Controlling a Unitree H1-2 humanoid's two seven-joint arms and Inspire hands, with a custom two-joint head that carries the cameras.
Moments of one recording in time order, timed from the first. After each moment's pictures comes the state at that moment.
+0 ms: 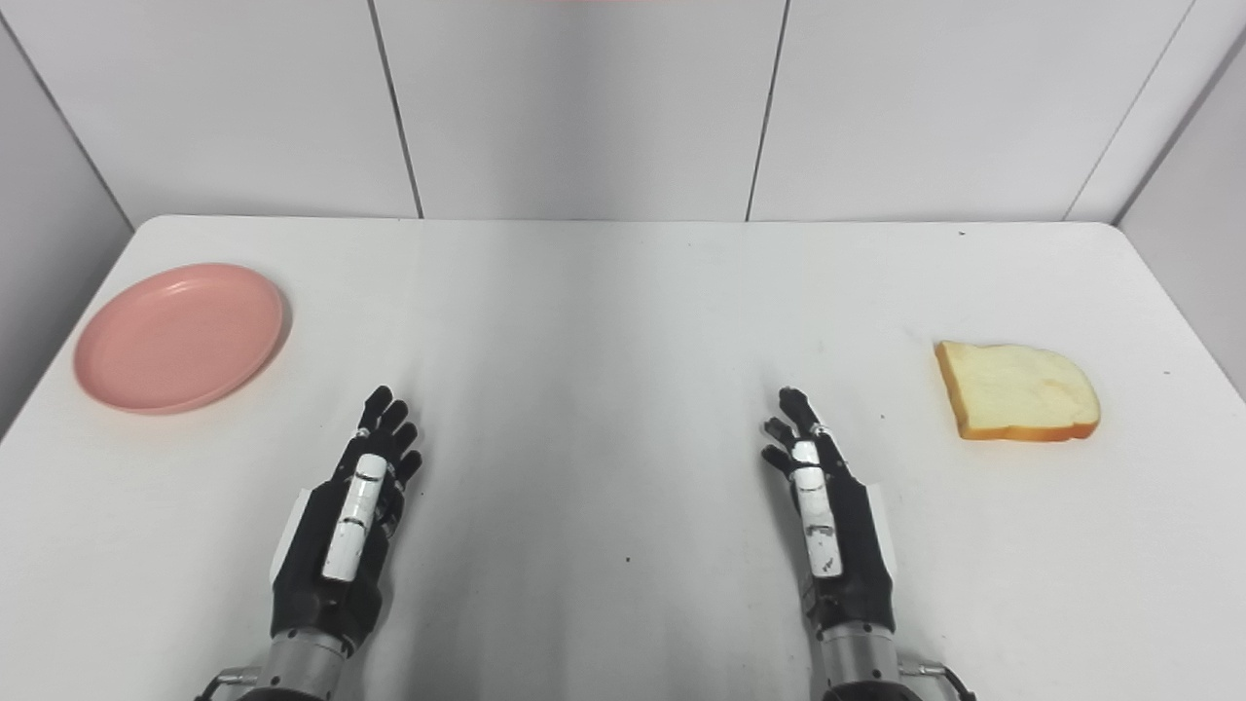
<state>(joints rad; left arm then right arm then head) 0.15 -0.12 -0.11 -0.36 -0.04 0.25 -0.04 0.15 0.01 -0.01 -0.23 0.06 0.01 -0.01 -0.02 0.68</state>
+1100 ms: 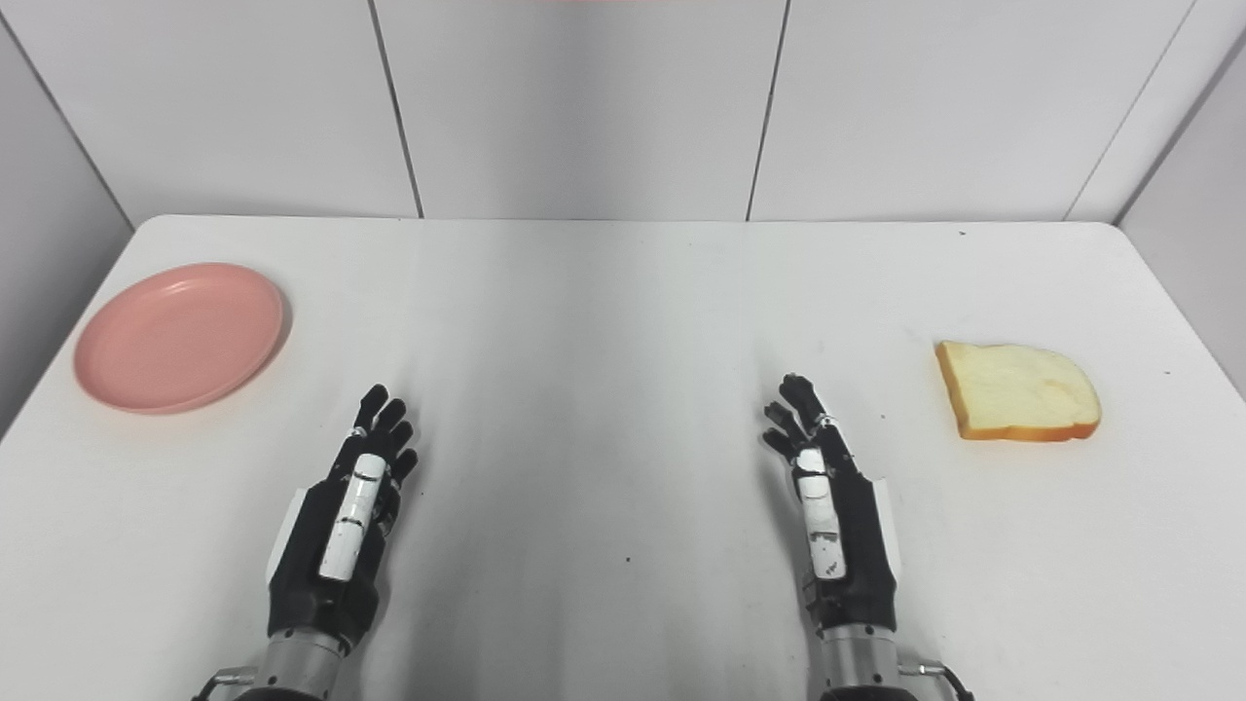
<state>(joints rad) 0.15 -0.12 -0.10 -0.35 -0.04 0.24 -0.04 0.15 0.01 -0.01 -0.20 0.08 -0.17 -0.01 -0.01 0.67</state>
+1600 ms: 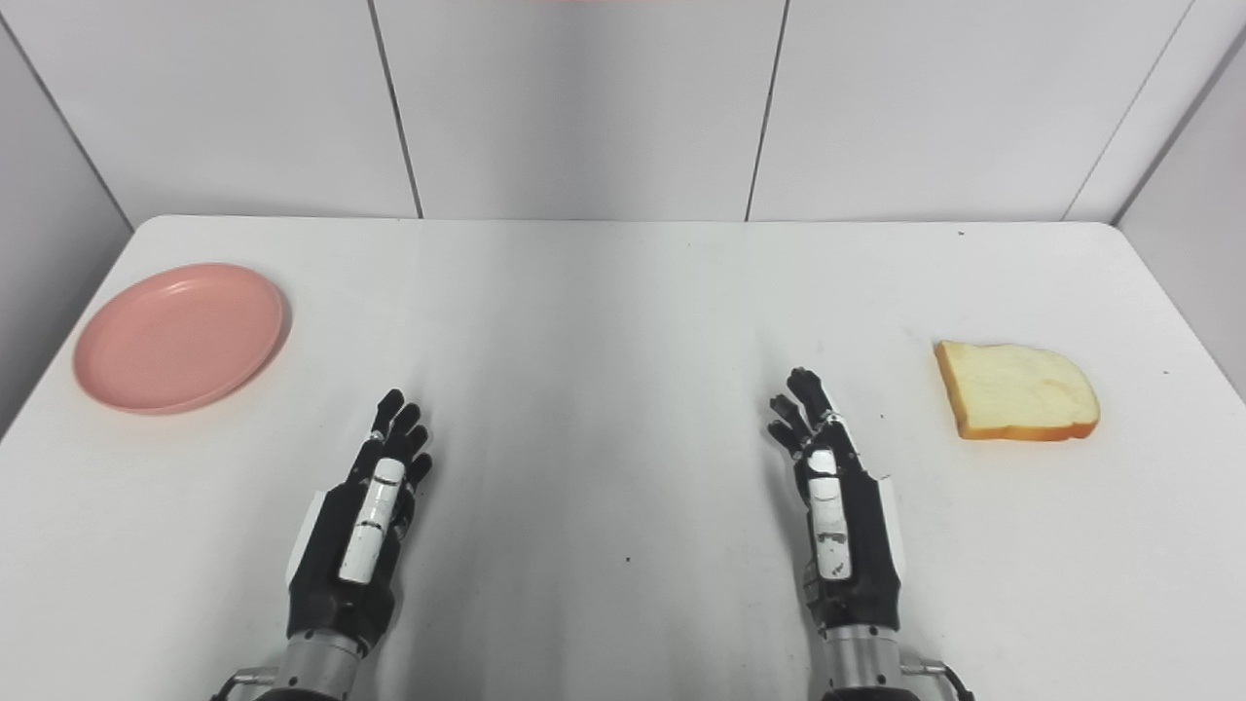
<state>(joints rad) 0.15 -0.13 -0.15 -0.30 0.00 0.19 -0.02 0.15 0.00 -0.02 -0.19 0.14 -0.17 0.03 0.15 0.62</state>
